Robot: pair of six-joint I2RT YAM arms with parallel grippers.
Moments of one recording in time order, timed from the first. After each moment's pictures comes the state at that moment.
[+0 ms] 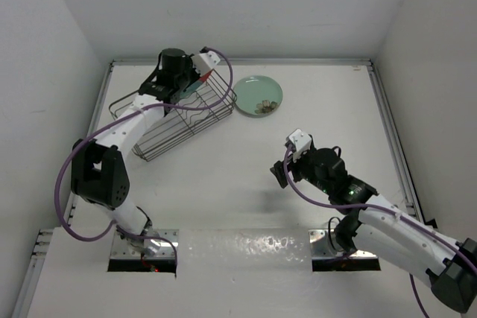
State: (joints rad) left arm -0.30 1.62 1.36 -0.16 -0.11 0.77; right arm 0.72 0.73 0.39 -0.06 0.05 -0.05
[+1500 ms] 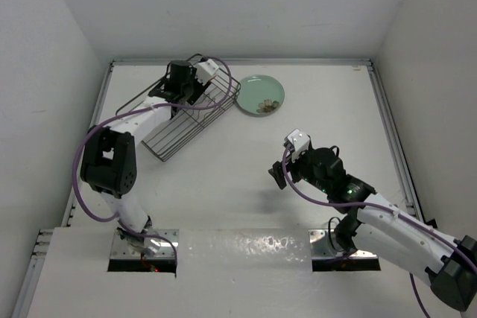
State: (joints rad) left arm -0.28 1.74 1.29 -0.12 -0.11 0.56; right arm 0.72 0.75 0.39 -0.05 0.02 -0.03
